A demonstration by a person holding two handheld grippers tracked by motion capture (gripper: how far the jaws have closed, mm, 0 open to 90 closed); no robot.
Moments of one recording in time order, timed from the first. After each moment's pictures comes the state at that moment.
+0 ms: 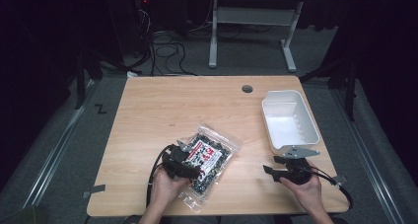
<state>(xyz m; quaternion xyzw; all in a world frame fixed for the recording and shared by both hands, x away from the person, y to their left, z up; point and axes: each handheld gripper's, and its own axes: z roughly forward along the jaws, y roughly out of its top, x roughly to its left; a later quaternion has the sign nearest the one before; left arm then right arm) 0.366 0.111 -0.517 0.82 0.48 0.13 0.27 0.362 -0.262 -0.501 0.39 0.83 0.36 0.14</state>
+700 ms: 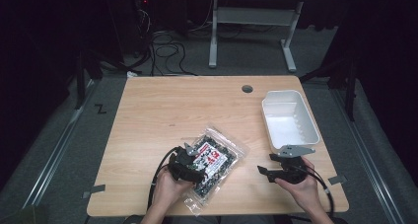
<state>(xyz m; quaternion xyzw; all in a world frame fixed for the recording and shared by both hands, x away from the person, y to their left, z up) 0.359 0.096 -0.517 0.84 0.44 0.12 0.28 0.360 -0.242 -0.488 0.37 0.84 0.37 0.12</state>
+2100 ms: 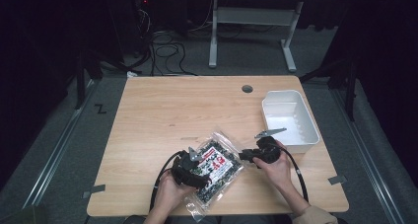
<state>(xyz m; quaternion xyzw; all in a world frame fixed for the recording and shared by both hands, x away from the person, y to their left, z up) 0.348 0.088 -0.519 0.85 0.42 0.11 0.30 0.425 -0.194 -0.510 0.40 0.84 0.37 0.00</state>
